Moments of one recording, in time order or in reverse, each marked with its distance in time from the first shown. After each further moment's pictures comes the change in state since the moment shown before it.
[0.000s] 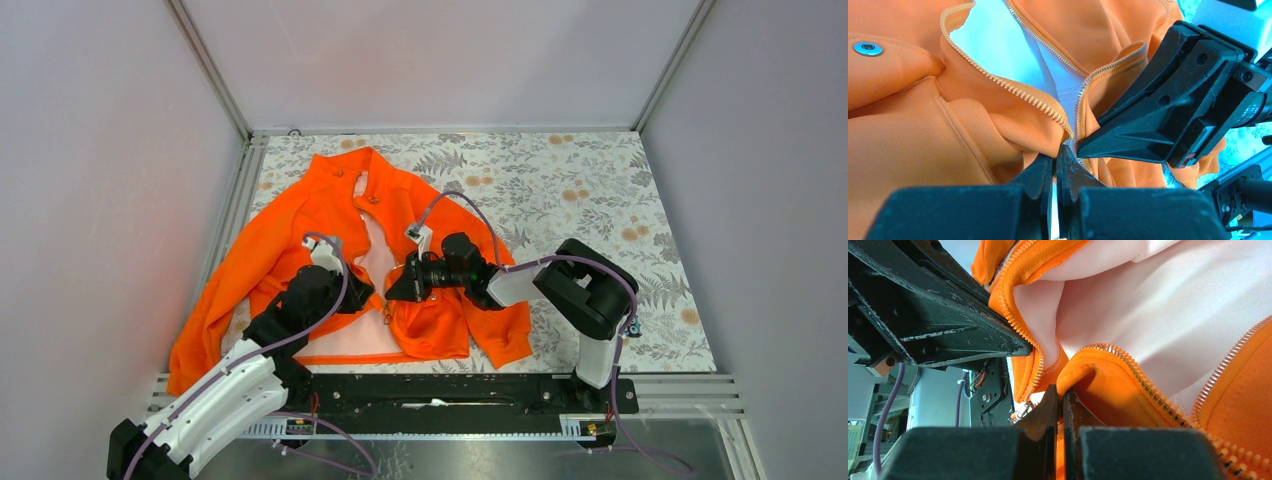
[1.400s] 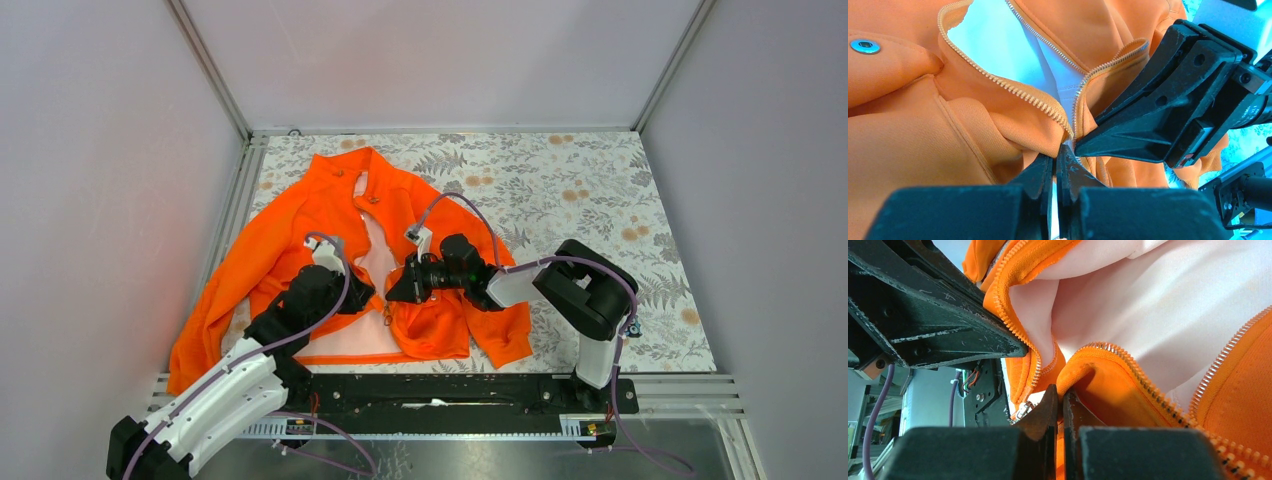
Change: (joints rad) left arm -0.004 0.014 0.000 0.000 0.004 0.001; right arm 0.009 -0.001 -0.001 -0.024 0.026 -0.018
